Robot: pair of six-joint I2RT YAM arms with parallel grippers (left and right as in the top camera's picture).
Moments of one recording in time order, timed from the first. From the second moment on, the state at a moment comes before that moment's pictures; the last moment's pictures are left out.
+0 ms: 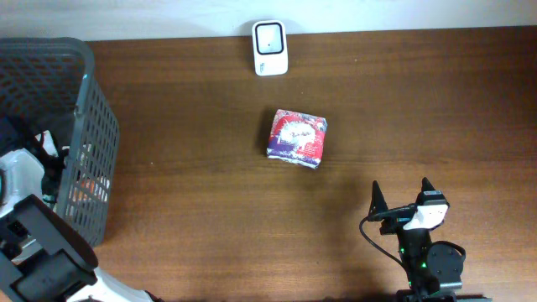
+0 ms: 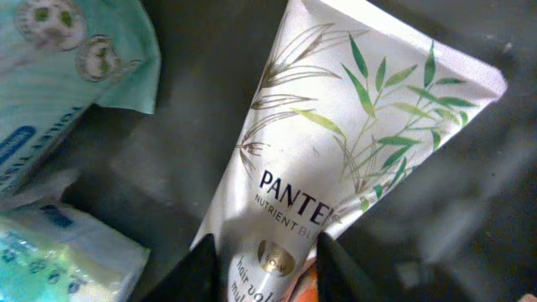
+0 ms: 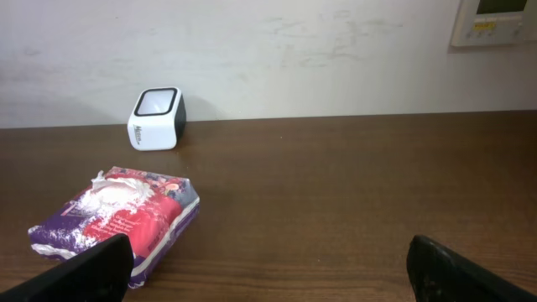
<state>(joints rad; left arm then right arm) 0.62 1.89 1.34 -0.74 -0.02 0.10 0.03 0.01 0.01 -0.08 -0.02 0.07</state>
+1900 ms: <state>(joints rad) 0.61 1.83 1.26 -0.60 -0.09 -0.02 0.03 0.01 0.01 -0.08 -0.02 0.07</state>
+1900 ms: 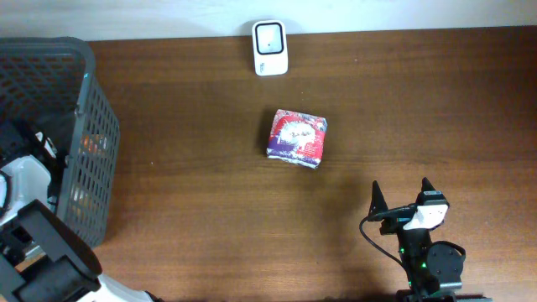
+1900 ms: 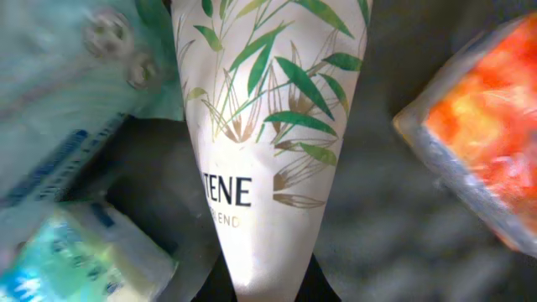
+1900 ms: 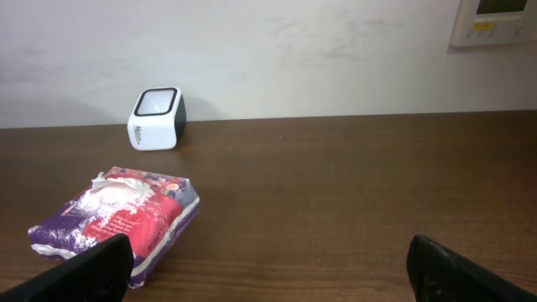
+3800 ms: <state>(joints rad) -0.15 1.41 1.38 -0.50 0.45 -0.35 0.03 0.01 0.01 -0.08 -0.02 0.07</state>
